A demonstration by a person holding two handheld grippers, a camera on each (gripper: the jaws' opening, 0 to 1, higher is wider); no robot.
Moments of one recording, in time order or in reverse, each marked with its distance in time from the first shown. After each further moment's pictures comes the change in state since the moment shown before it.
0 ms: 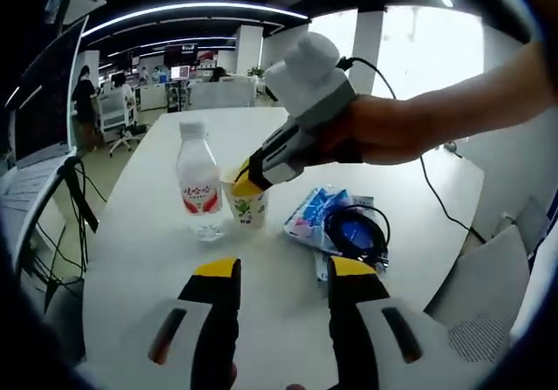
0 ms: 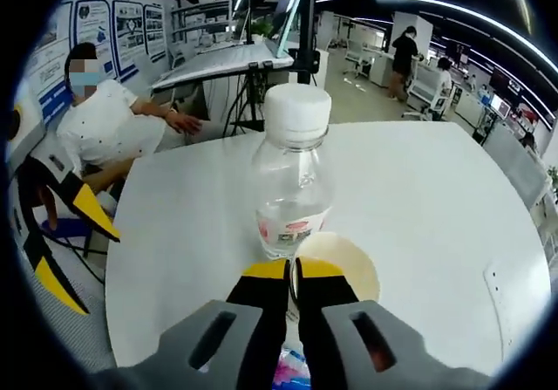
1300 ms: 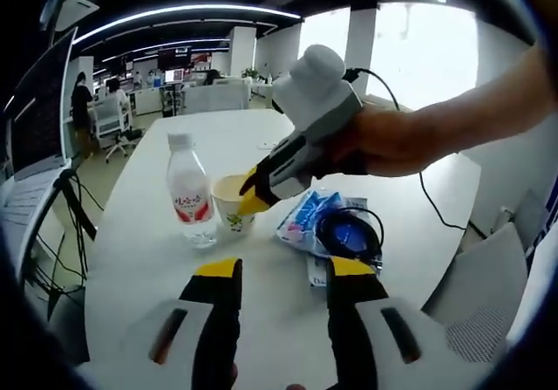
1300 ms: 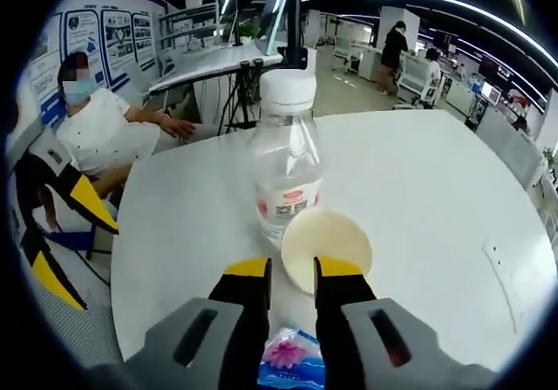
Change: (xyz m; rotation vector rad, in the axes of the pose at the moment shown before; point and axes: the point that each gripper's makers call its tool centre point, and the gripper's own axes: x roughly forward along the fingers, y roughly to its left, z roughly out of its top) left arm -0.004 -0.016 0.006 0.036 -0.003 -0.018; right arm -0.026 -0.001 -0.019 0.127 -0.035 -0.040
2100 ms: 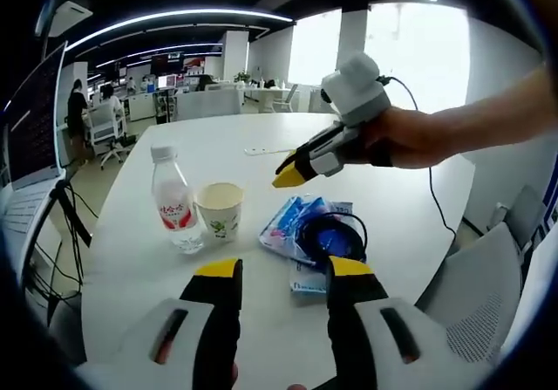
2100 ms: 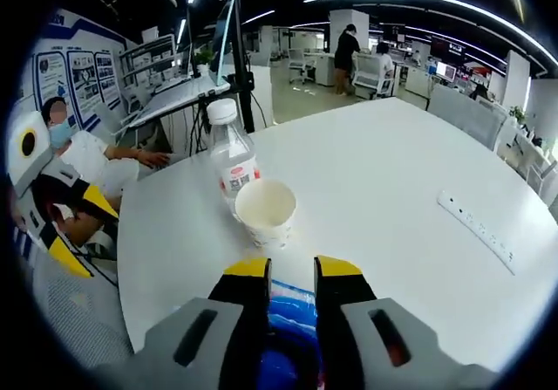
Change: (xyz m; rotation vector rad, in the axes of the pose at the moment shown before) left arm -0.008 -0.028 0.001 0.023 -0.014 -0.026; right arm -0.086 -0.023 -0.045 0.149 -0.059 -0.129
